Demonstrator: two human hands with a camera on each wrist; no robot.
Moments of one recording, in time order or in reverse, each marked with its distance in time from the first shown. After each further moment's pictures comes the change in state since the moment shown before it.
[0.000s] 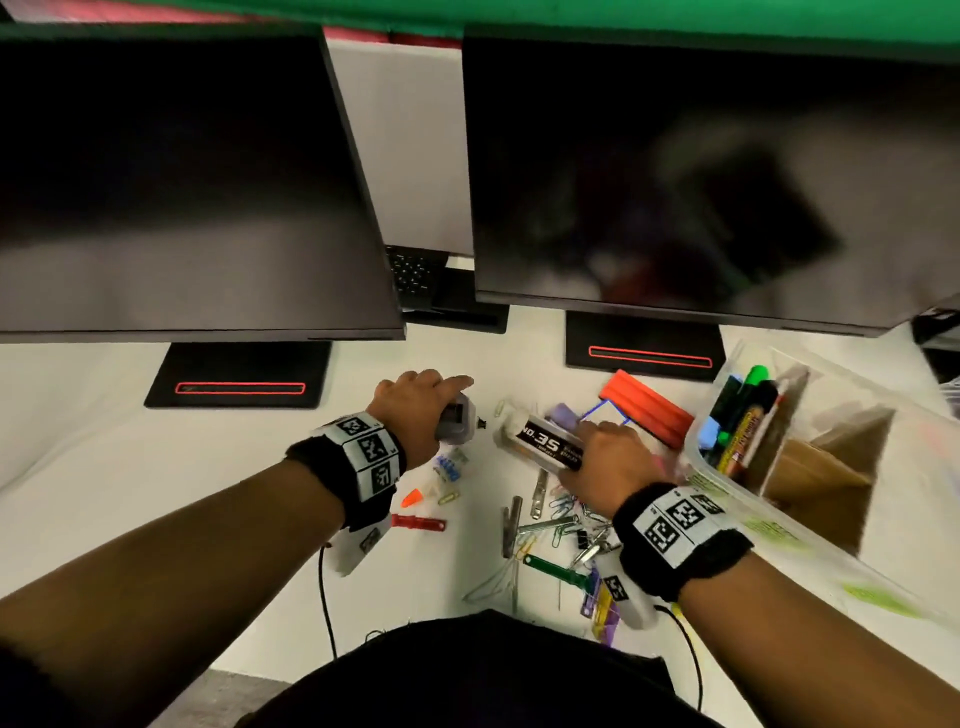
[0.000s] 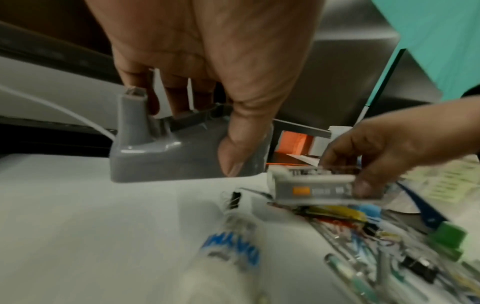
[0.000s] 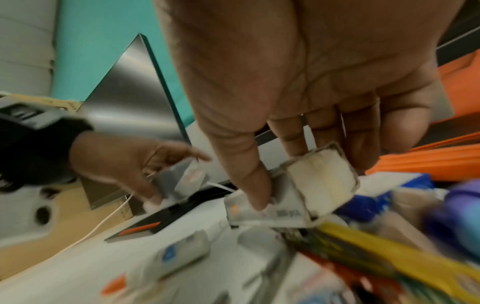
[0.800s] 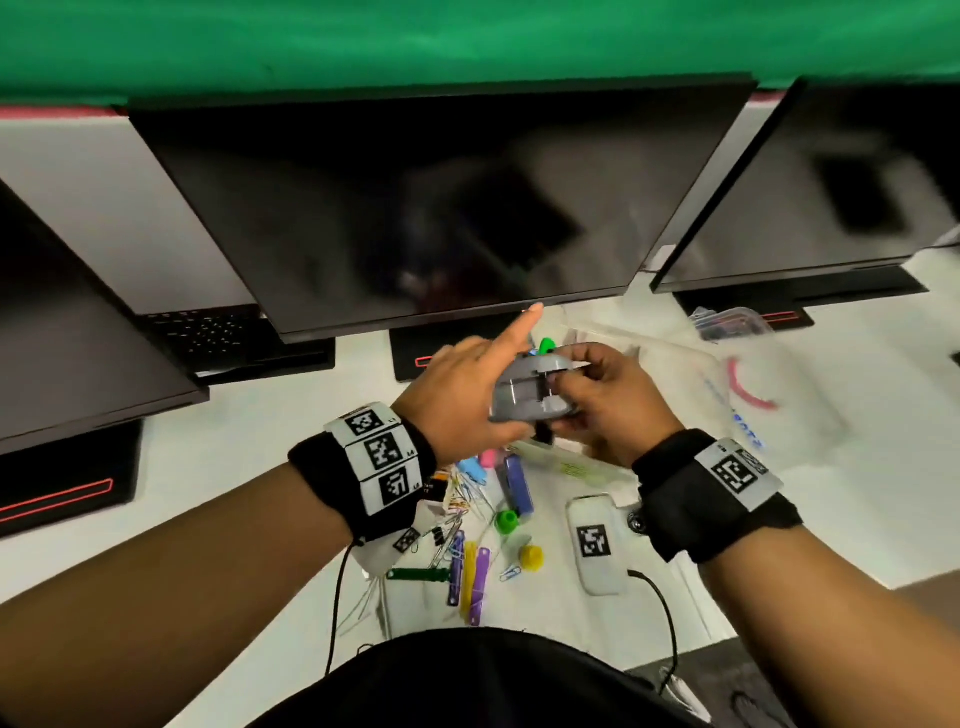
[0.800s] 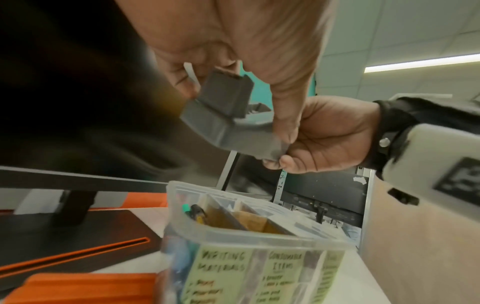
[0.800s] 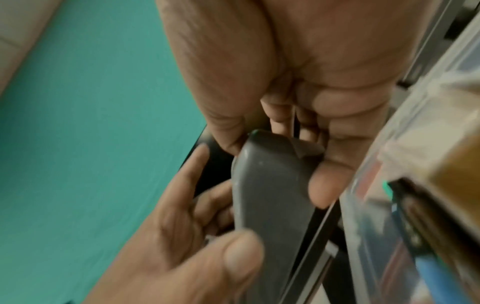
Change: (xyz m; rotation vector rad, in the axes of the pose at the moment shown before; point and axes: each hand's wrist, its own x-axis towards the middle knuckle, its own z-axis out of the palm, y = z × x) left_hand -0.010 0.213 -0.073 -0.325 0.224 0.653; right_hand -0.103 0.108 -0.112 1.328 0.329 0.217
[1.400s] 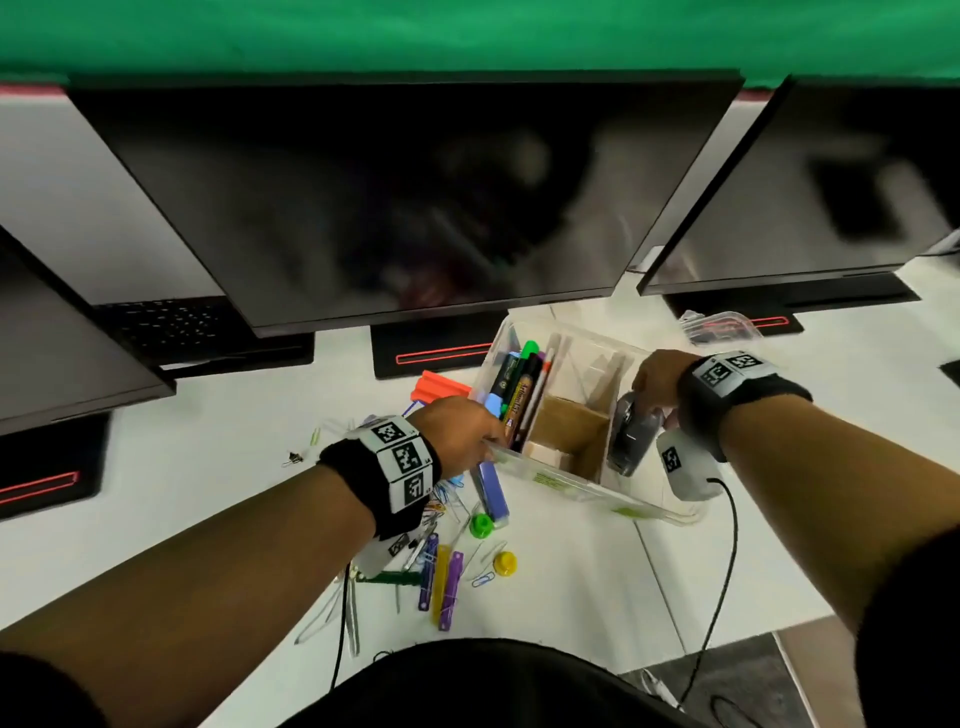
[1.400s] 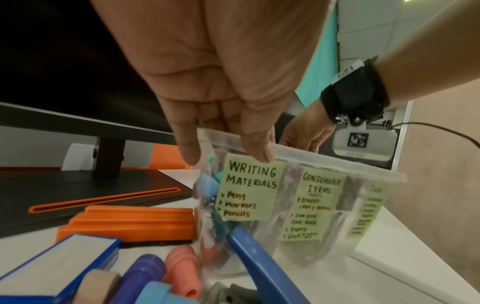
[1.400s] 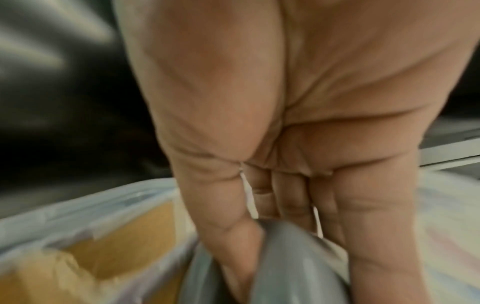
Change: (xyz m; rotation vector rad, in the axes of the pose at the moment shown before) left_hand 0.023 -0.013 0.051 0.077 -0.427 -0.125; right_hand 0.120 0.050 -0.131 -1.264 -0.216 0.431
